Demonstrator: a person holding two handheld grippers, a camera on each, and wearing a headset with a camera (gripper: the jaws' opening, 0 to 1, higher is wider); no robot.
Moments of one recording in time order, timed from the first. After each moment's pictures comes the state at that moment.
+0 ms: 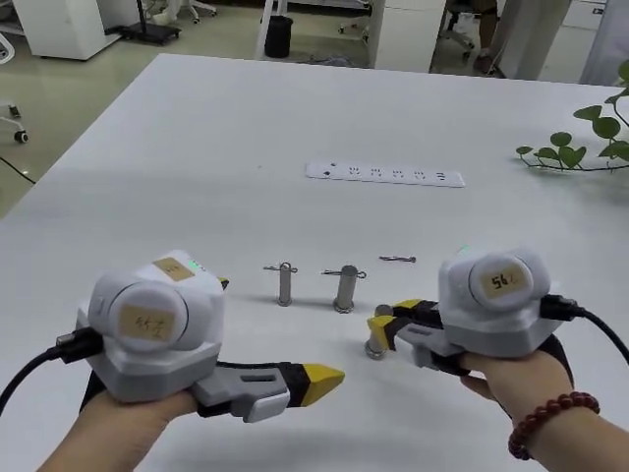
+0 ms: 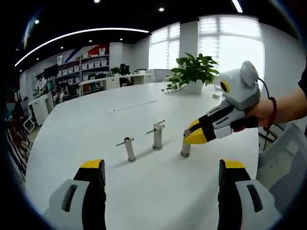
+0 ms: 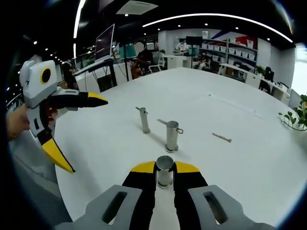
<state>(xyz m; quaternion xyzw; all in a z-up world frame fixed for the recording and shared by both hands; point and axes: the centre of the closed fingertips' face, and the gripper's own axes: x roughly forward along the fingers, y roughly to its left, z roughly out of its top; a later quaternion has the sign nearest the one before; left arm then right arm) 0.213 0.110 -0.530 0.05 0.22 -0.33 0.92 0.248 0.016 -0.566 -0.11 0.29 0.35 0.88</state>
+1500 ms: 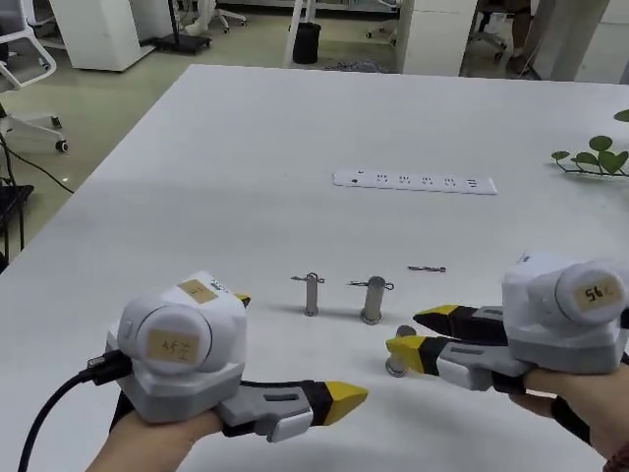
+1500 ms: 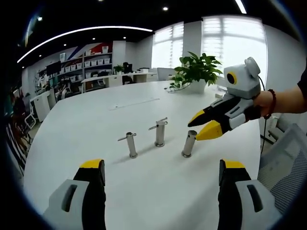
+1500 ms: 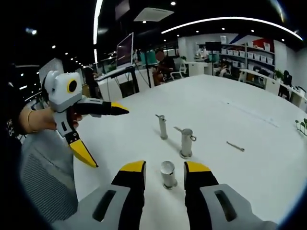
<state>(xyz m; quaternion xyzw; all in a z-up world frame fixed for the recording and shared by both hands) 0.212 0.114 -0.539 0.04 0.23 -0.32 0.92 0.234 0.020 -0.544 -0.08 0.27 0.45 0.85</state>
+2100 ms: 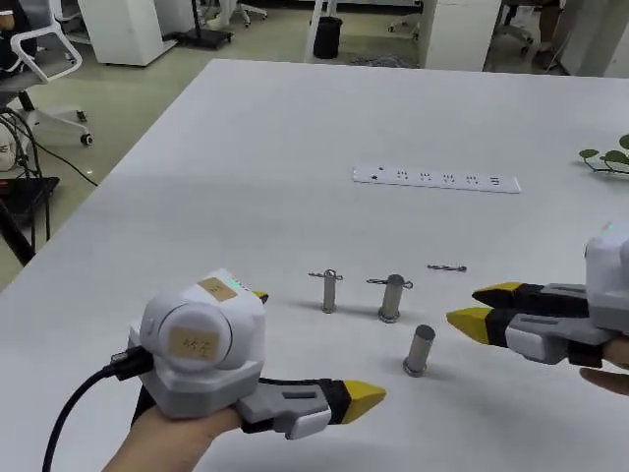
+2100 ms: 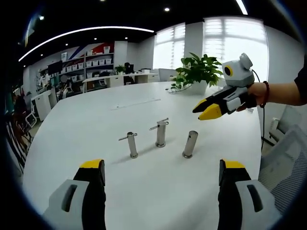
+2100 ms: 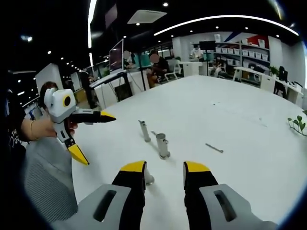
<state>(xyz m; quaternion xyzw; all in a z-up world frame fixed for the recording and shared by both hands) 0.213 0.115 -0.539 0.04 0.22 -0.32 0.92 0.259 -0.019 -0.525 -0.07 0.27 0.43 0.85</state>
